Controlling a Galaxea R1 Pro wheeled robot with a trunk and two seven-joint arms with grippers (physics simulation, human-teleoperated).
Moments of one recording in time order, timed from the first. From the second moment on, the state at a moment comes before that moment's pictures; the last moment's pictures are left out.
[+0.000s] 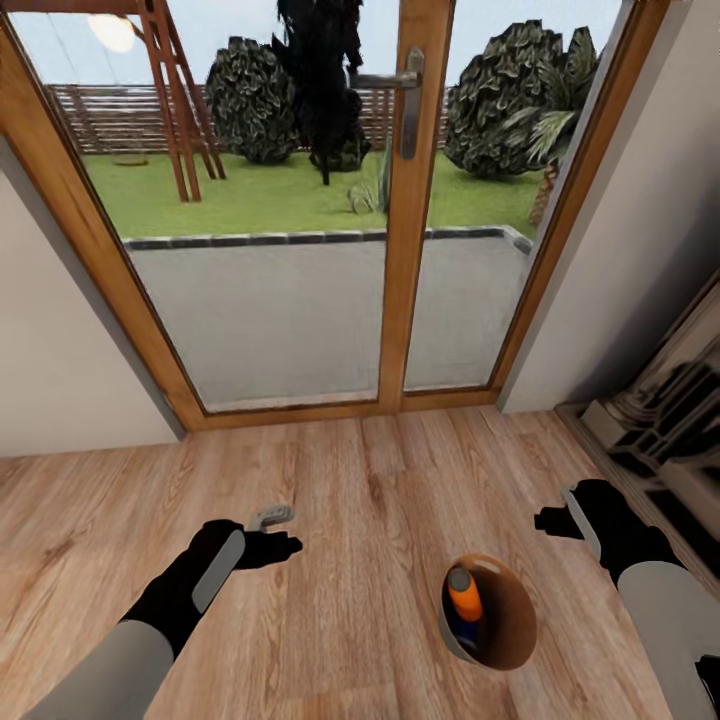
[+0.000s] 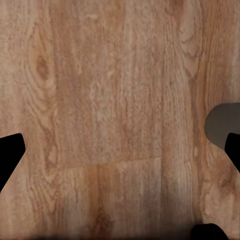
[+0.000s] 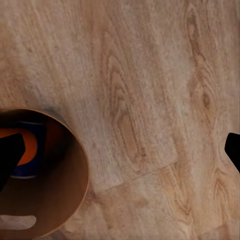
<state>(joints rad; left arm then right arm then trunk) -0.63 0.06 -0.25 -0.82 0.56 0.76 0.12 -0.81 -0.25 -0.10 -0.63 0.04 0.86 0.00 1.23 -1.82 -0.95</state>
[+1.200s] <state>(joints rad) -0.65 0.01 -0.26 -0.77 0.56 0.75 0.13 -0.81 -0.25 -0.09 -0.63 0.04 0.86 0.00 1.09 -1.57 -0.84</state>
